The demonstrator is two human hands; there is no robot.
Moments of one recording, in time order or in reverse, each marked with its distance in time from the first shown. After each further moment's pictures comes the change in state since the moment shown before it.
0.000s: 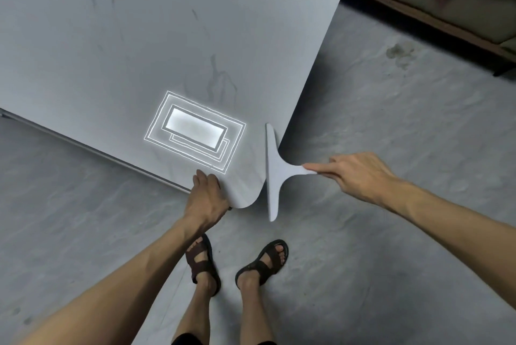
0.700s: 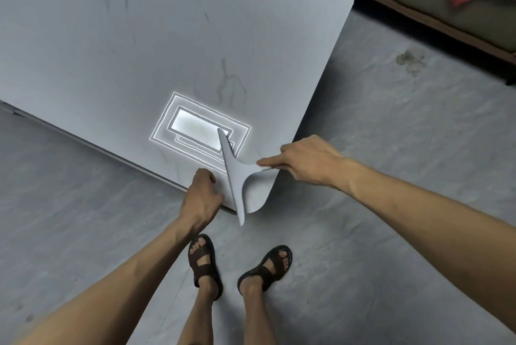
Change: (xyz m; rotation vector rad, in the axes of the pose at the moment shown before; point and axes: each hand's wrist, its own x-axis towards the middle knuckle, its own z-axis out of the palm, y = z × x) left_hand 0.006 -0.018 -0.011 -0.293 0.208 -0.046; right_hand 0.089 -0.062 -0.034 -0.053 -0.025 -0.235
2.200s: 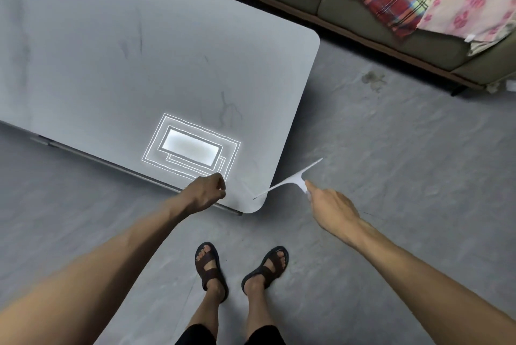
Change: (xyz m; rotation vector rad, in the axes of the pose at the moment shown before) left_hand -0.033 0.052 -0.114 0.243 -0.413 0.184; right_hand -0.124 -0.086 -0.051 0.458 -0.043 0.726
